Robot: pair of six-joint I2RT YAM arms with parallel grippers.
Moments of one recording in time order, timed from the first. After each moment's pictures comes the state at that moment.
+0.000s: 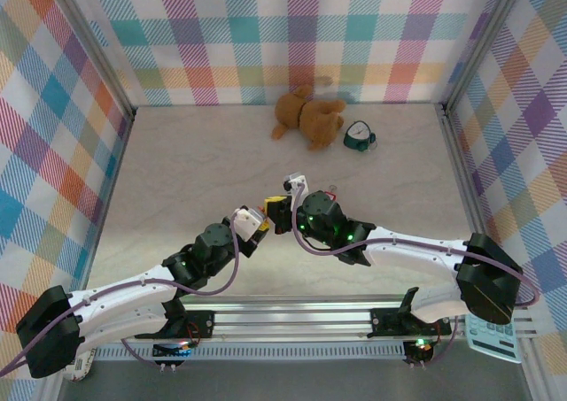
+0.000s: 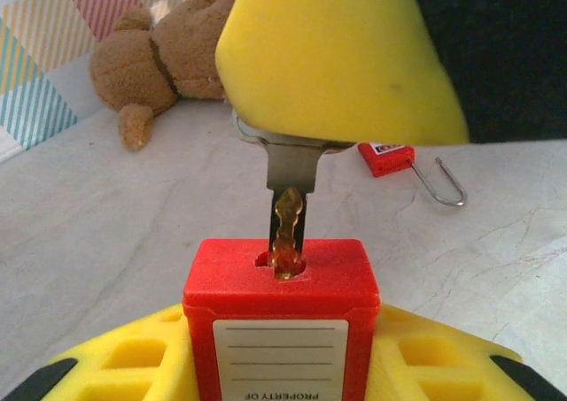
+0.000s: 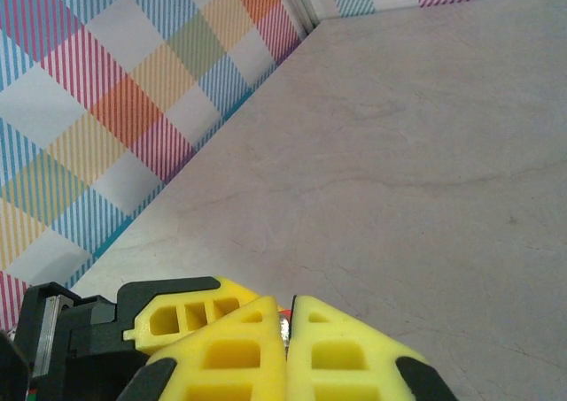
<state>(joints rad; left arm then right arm) -0.90 0.89 0.34 0.26 -0.30 0.14 1.05 1.35 0.77 0.28 0.10 0.52</state>
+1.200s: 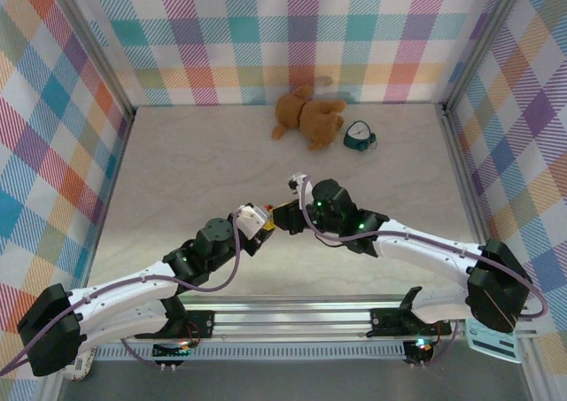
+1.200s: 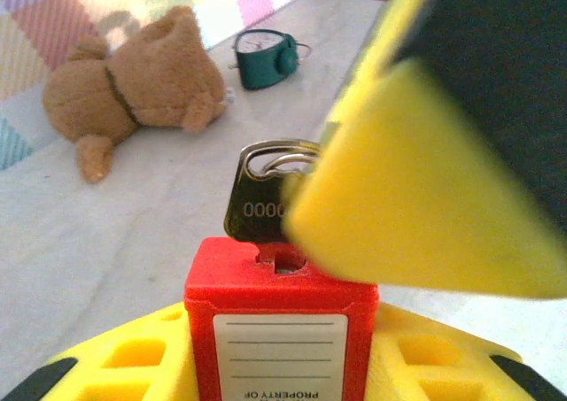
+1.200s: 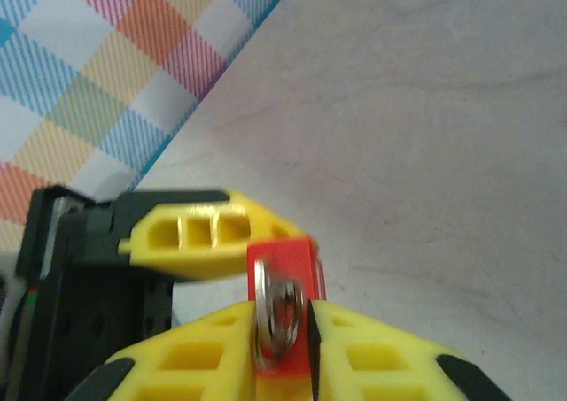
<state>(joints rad) -0.89 0.92 0.39 0.24 -0.21 0.15 0.91 1.28 0.81 0.03 -0.25 0.55</state>
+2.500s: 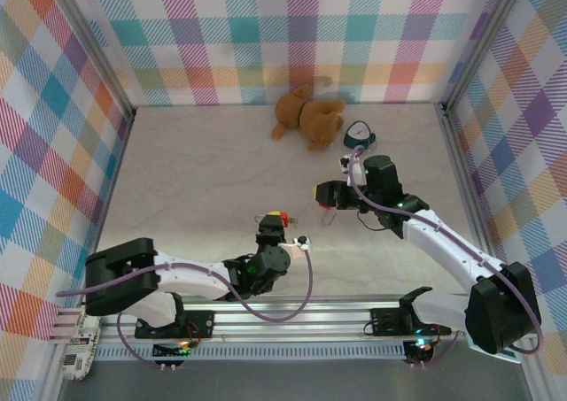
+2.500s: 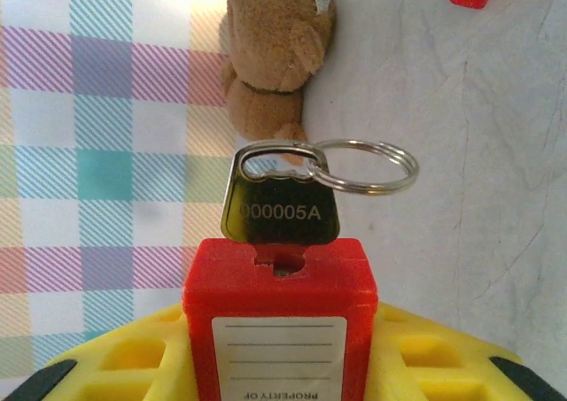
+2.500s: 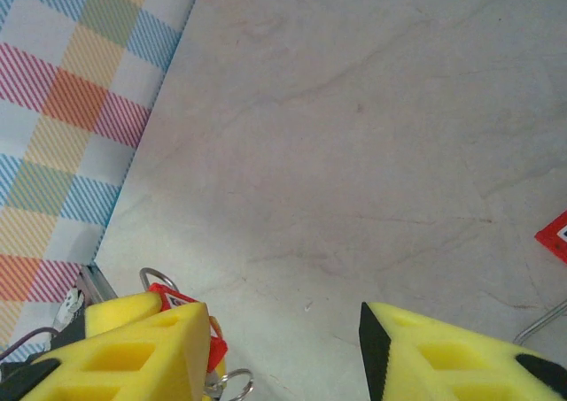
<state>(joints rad) -1.28 1.48 0.50 0.62 -1.07 1.09 0.46 1.19 0.78 -0.17 -0.52 0.54</state>
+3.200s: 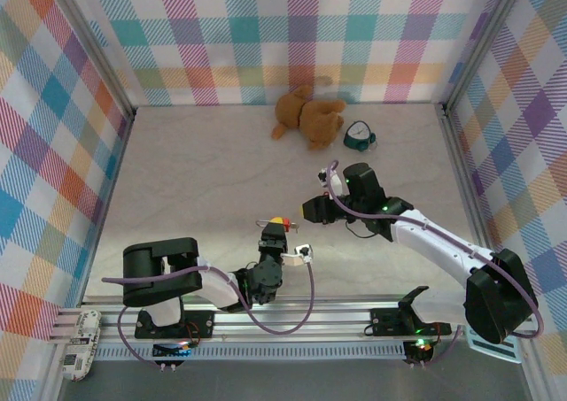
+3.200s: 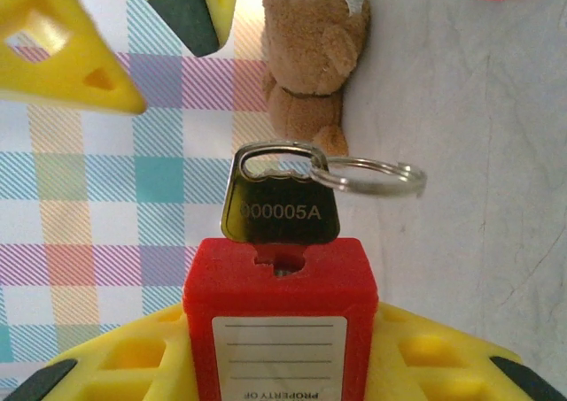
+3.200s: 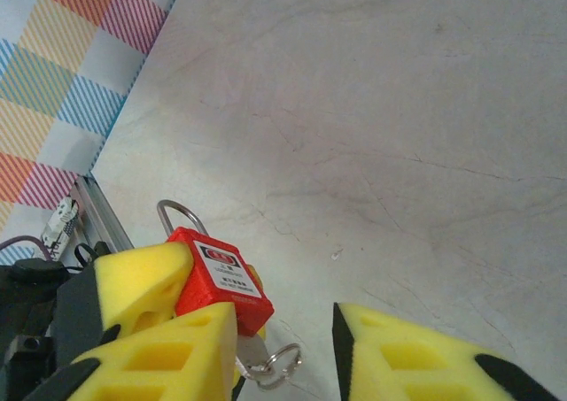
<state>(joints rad) -1.33 1.68 0.40 1.17 -1.15 1.36 0.60 1.25 0.79 -0.20 -0.53 0.43</state>
